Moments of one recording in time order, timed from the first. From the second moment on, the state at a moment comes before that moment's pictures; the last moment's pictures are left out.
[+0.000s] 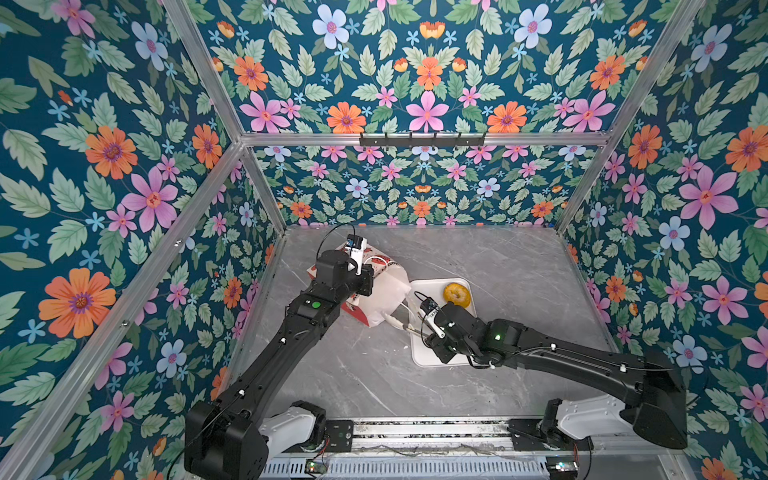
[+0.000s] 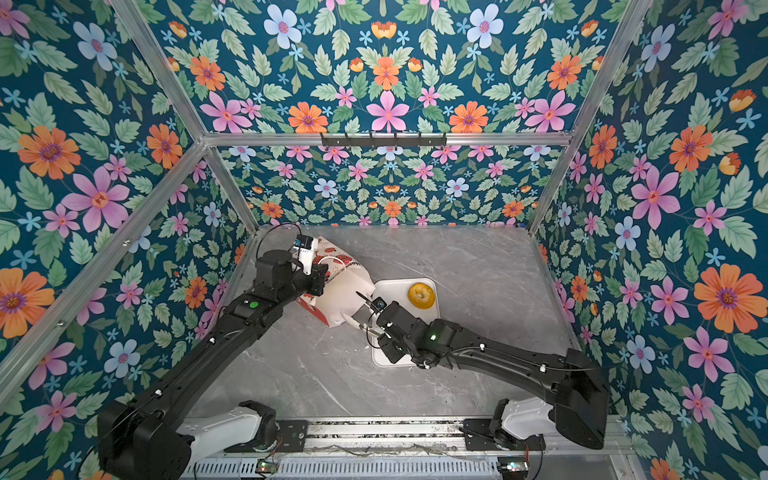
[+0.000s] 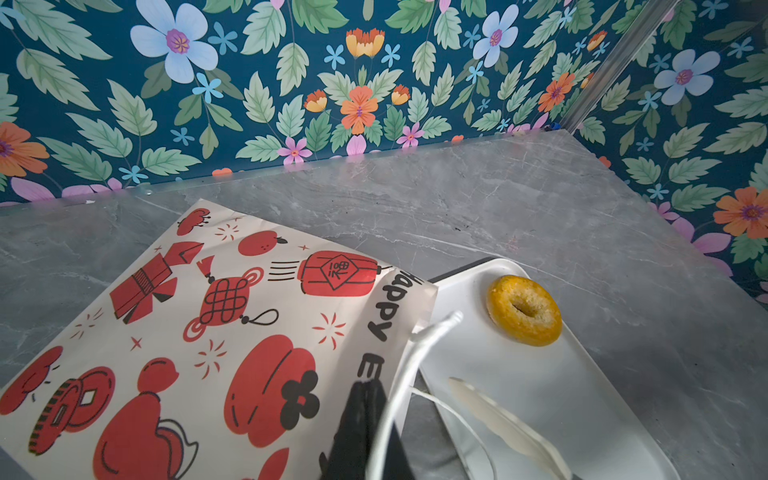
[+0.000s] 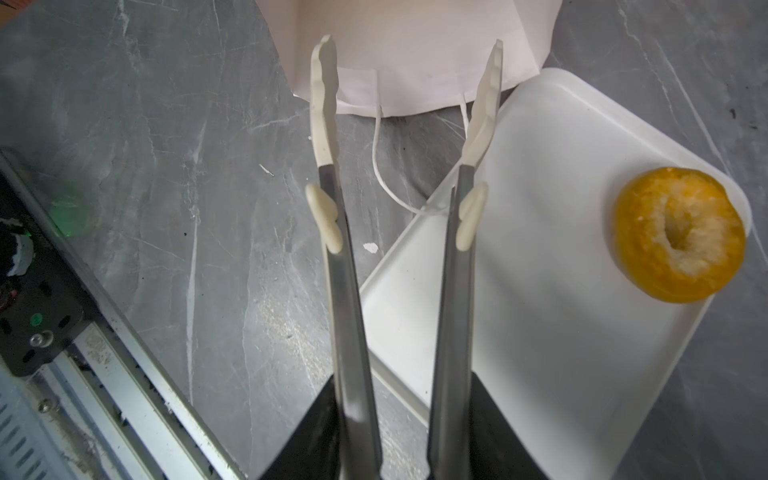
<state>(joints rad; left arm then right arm) -0.40 1.16 0.96 -0.24 0.08 -0.11 1.04 1.38 1.00 -0.51 0.15 0.24</state>
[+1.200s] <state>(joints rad) -0.40 1.16 0.98 -0.28 0.09 -0.13 1.01 1.99 1.33 -0.09 0.38 -0.09</state>
